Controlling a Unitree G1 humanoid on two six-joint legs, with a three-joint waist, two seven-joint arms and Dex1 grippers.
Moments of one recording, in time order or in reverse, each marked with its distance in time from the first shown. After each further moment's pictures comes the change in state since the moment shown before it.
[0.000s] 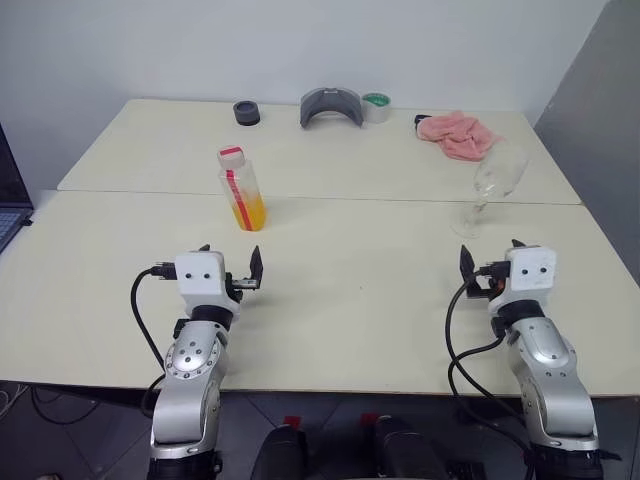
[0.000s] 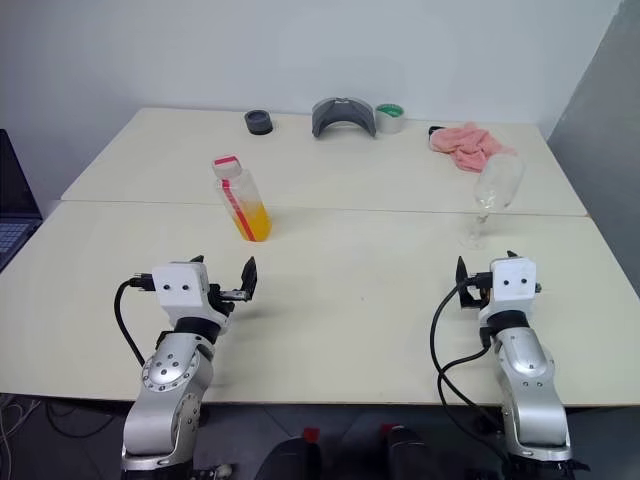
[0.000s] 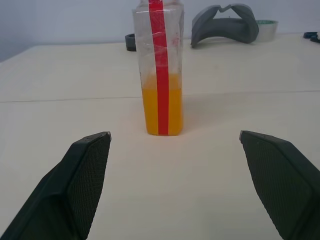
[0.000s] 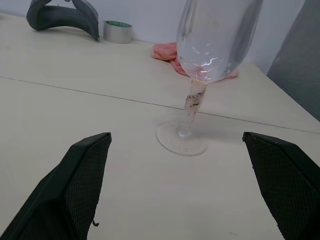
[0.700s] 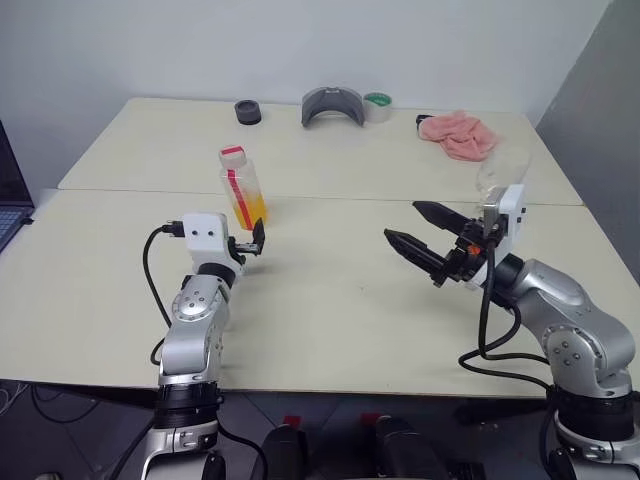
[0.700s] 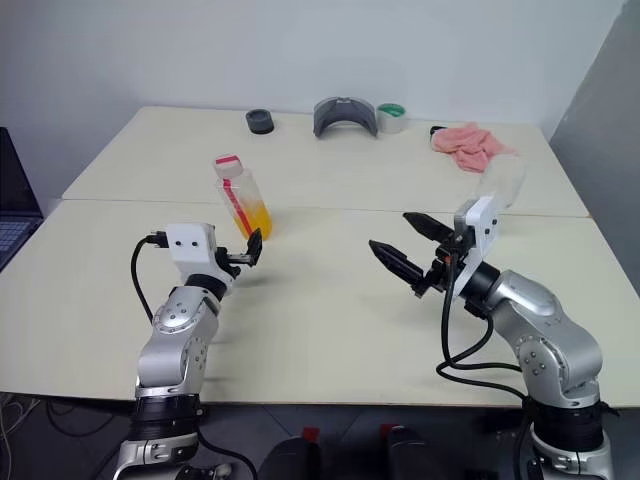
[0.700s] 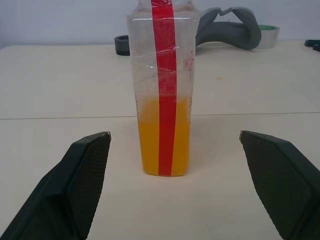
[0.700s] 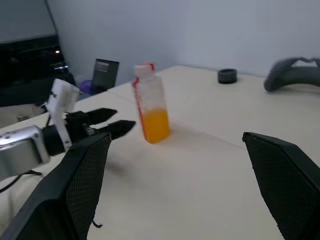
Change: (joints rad) left arm -0.297 0.052 0.053 0.332 -0.053 -0.030 -0.058; right arm -0.308 -0.217 0.018 -0.116 0.649 0.371 0.481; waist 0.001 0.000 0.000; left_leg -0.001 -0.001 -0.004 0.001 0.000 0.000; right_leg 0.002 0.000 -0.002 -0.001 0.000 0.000
